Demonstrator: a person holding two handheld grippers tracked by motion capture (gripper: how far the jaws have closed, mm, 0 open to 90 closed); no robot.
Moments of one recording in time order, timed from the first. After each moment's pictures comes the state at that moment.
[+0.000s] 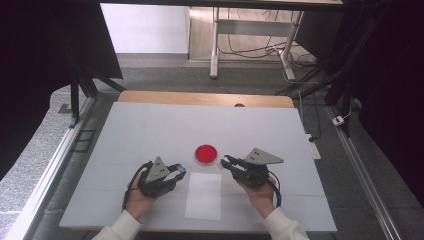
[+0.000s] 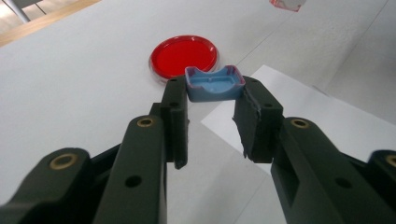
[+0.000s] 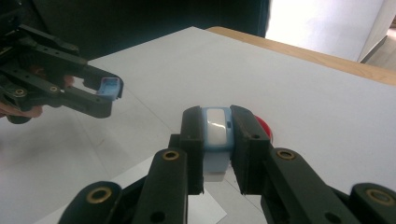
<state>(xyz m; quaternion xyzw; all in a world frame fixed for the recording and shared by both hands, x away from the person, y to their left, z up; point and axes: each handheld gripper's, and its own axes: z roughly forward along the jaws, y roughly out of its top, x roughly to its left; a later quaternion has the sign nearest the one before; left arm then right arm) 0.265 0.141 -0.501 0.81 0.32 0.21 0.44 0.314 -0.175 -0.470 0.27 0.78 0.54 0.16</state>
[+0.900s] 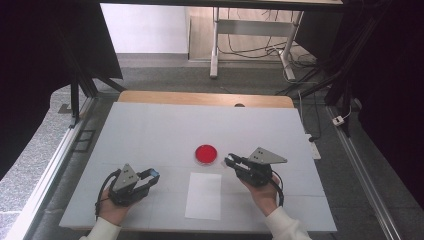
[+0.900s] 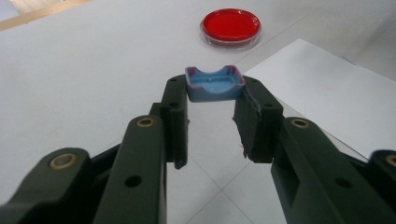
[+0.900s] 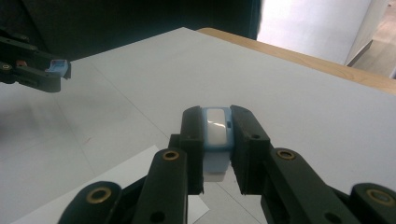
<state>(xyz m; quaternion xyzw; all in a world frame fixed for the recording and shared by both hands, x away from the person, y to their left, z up) 0.236 0.202 -0.507 0.79 0.37 0.22 0.43 0.317 -0.184 -0.470 0.27 0.78 0.54 0.18</state>
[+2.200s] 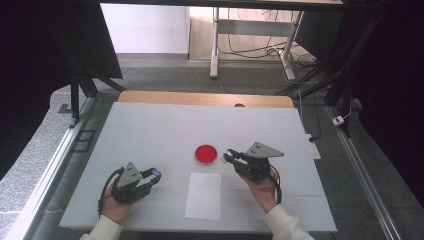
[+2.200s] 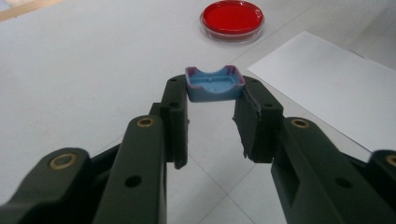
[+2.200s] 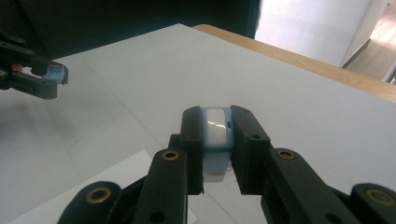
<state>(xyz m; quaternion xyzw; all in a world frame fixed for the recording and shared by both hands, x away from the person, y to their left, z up) 0.246 0.198 -0.513 0.80 0.37 0.21 0.43 0.331 -0.178 -0.464 0.27 0.79 0.52 0.18</state>
